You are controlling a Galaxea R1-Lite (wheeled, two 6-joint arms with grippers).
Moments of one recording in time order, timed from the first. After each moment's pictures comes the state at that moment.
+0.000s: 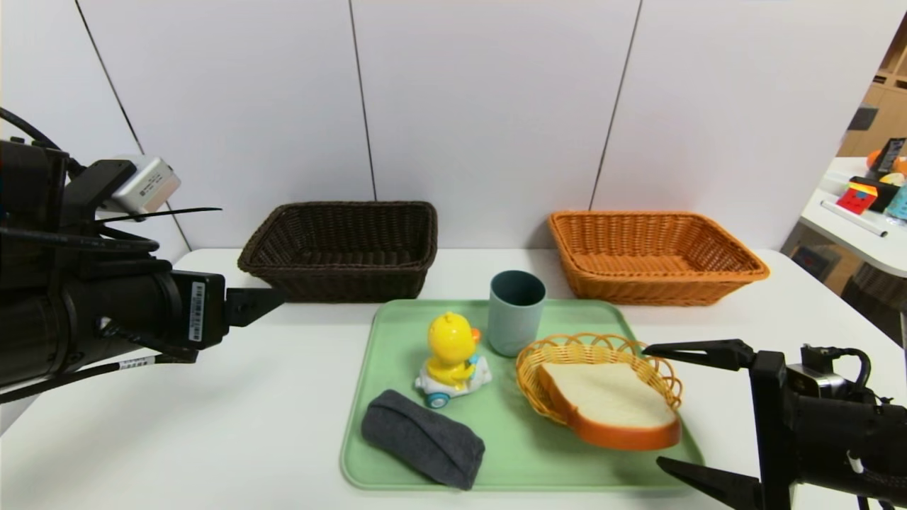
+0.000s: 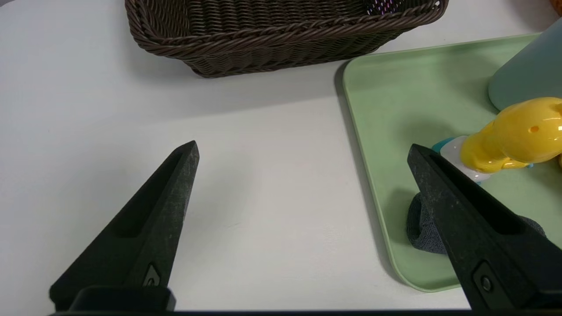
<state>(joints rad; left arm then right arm) -0.42 1.26 -0.90 0.10 0.19 -0.15 0.40 1.26 -0.42 -0.35 0.39 1.63</state>
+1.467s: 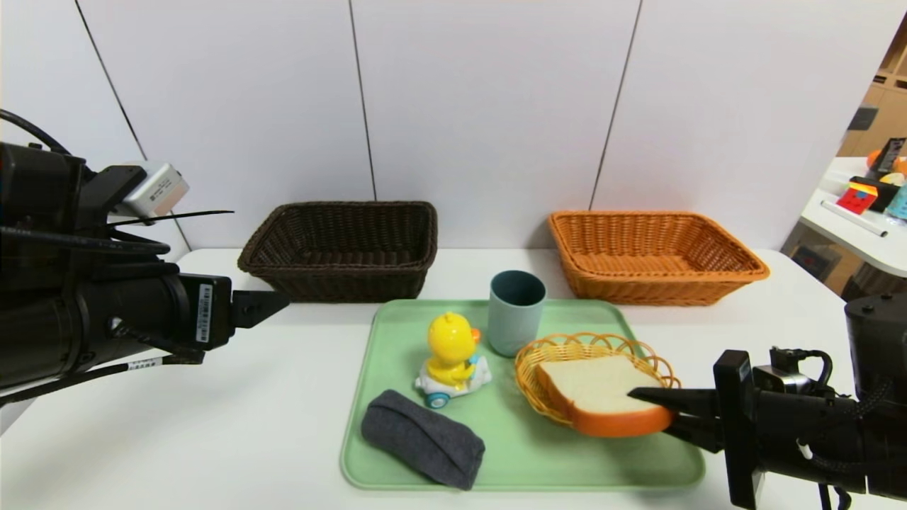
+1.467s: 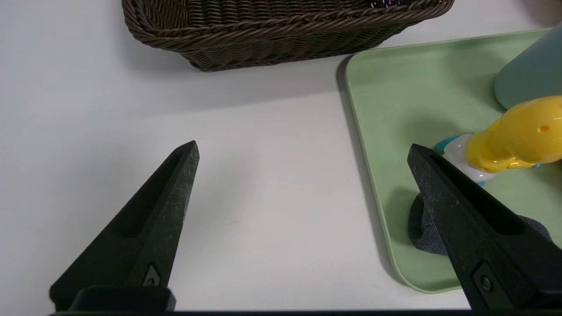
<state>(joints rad) -0.41 1.28 -0.90 0.10 0.19 -0.16 0.40 1.37 -0.40 -0.45 0.39 1.66</state>
